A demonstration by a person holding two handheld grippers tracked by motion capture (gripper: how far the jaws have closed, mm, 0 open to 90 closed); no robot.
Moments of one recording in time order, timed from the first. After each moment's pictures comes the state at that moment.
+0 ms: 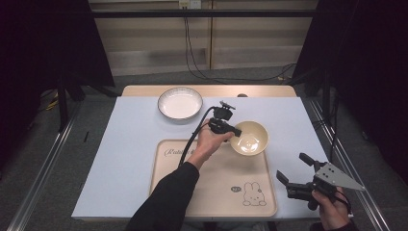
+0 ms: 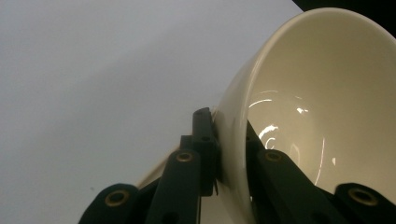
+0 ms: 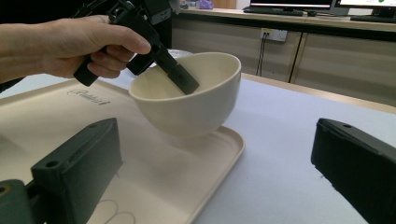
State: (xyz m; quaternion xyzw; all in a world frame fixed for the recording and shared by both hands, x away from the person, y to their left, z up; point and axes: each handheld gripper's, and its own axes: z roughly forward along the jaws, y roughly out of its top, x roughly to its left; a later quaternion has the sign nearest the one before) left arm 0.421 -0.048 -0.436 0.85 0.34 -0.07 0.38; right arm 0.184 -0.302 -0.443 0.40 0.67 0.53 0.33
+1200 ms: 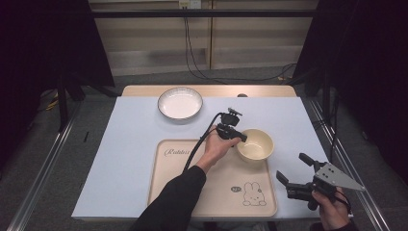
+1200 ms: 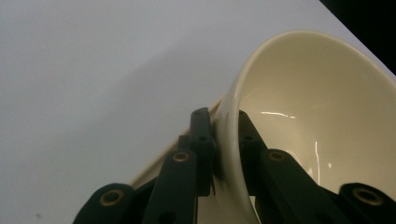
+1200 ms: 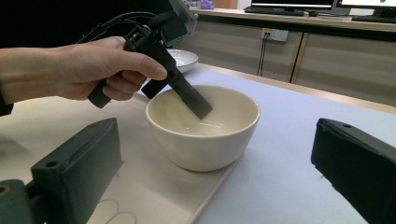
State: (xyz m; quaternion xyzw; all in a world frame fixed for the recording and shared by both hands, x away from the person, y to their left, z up) left arm 0.417 -0.071 -0.459 0.85 0.36 -0.07 0.38; right arm 0.184 -0.302 -0.444 0.40 0.67 0.53 0.33
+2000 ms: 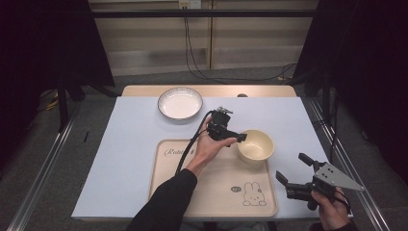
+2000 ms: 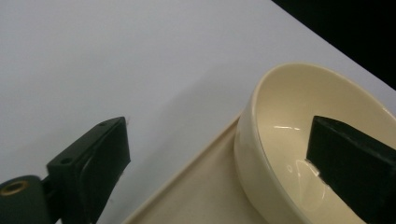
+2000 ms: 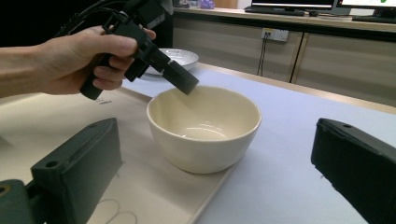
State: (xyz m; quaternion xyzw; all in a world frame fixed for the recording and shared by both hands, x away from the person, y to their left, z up) left arm 0.407 -0.033 -0.443 0.83 0.34 0.01 0.45; right arm 0.184 -0.300 -0.444 0.40 0.67 0.53 0.33
